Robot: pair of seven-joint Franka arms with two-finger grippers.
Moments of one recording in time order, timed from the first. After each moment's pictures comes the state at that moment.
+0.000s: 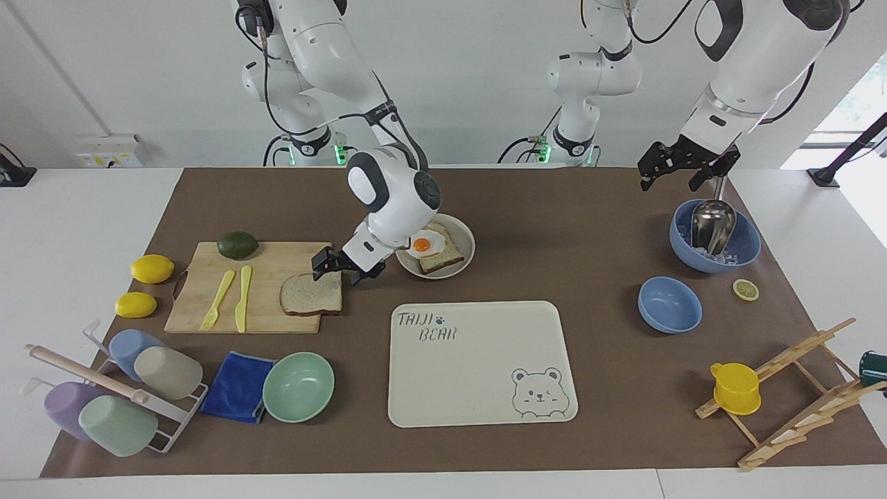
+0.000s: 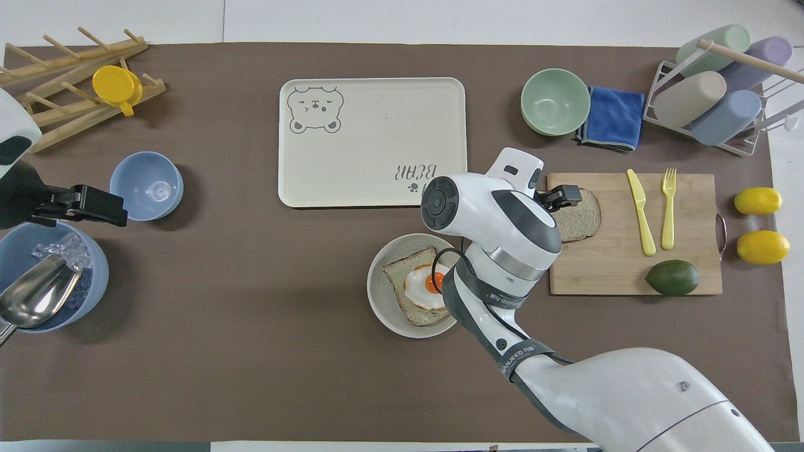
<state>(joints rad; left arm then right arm) -0.12 -0.06 0.01 -1.69 -0.02 1.55 -0.03 0.53 0.40 -0.06 -1.83 -0.70 1.86 0.54</state>
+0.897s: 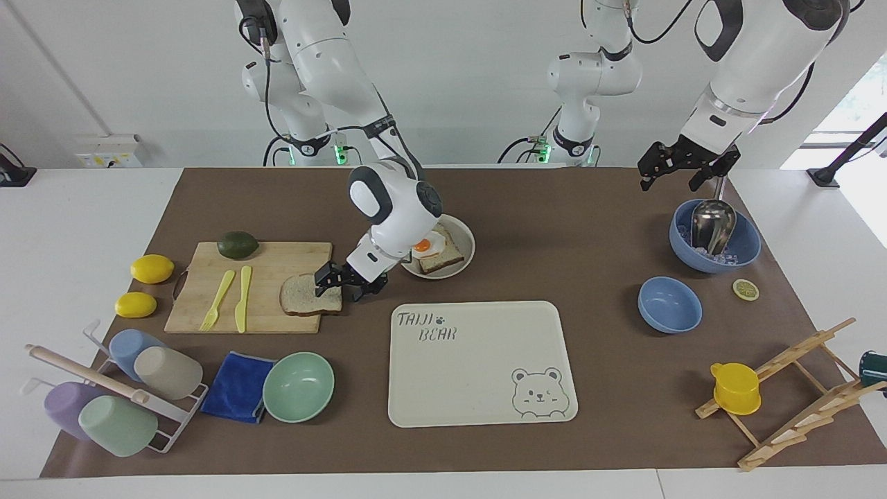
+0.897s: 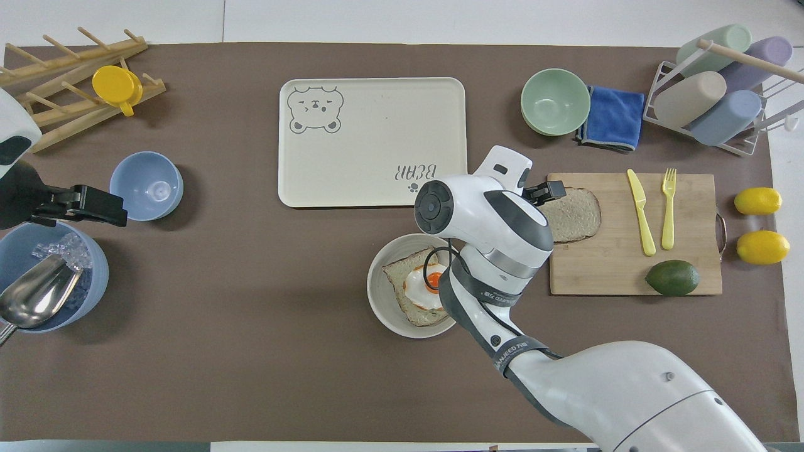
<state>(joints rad) -0.12 -0.06 0.01 -1.69 -0.02 1.55 -0.03 0.53 0.43 -0.06 -1.83 -0.70 1.96 0.61</state>
